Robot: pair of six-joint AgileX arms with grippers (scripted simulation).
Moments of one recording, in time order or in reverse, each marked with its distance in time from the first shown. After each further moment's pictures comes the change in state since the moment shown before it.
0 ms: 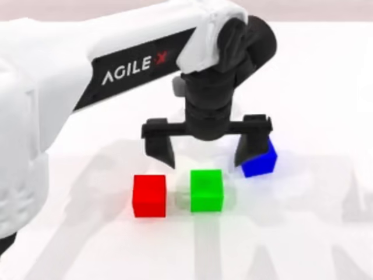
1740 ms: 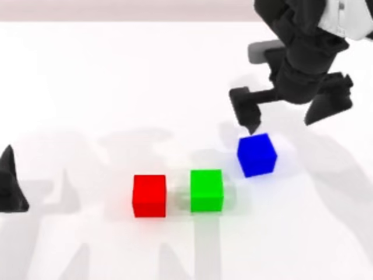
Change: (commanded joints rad) left arm 0.729 -1.960 -1.711 1.122 -0.010 0.672; right arm 0.463 2.016 1.702 -1.150 0.000 0.263
